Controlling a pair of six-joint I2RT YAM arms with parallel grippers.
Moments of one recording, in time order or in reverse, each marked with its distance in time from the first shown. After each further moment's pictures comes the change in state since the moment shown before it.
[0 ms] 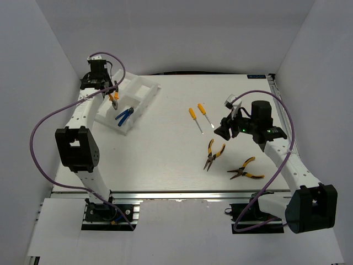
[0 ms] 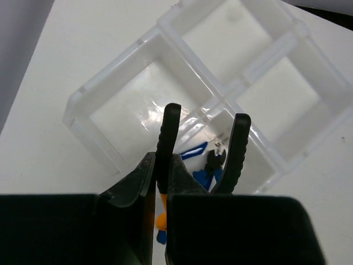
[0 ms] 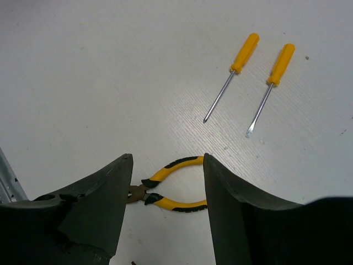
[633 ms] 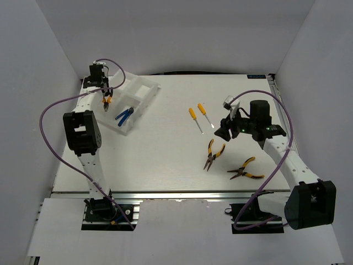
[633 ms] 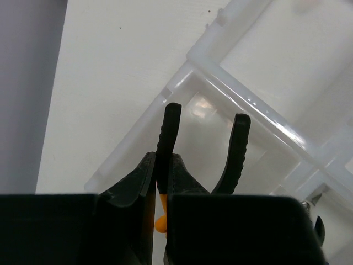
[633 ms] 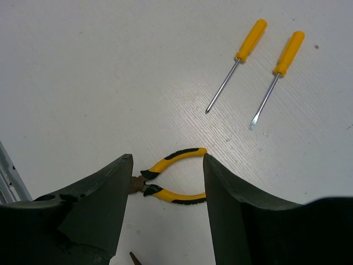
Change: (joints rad) left arm 0.099 0.318 0.118 0.178 0.043 0.324; right arm 0.000 0.034 0.025 -0.068 0.001 -0.054
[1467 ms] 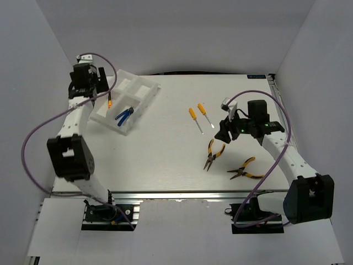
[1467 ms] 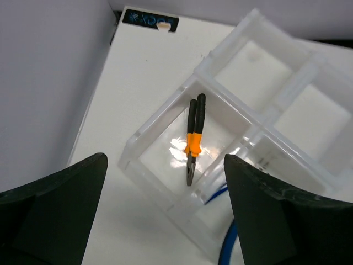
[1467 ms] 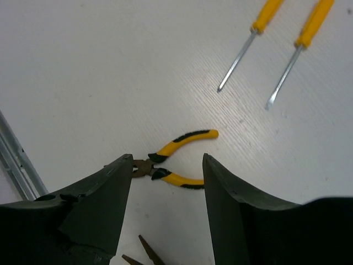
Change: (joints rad) left arm 0.025 -0.397 -0.276 0.086 0.051 -0.055; right arm 0.001 0.049 0.041 -0.113 -0.016 -0.055
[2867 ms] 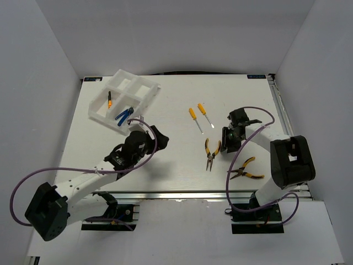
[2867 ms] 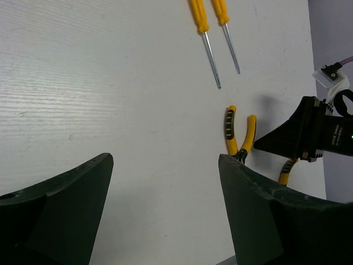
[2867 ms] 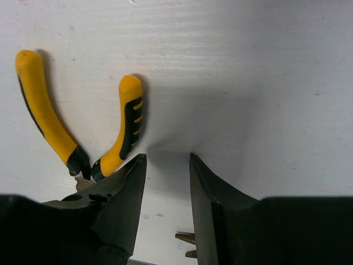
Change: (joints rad) left arm -0.800 -0.697 -0.987 0.329 -0.062 -0.814; right arm 0.068 0.364 -0.034 -0.054 0.587 0.753
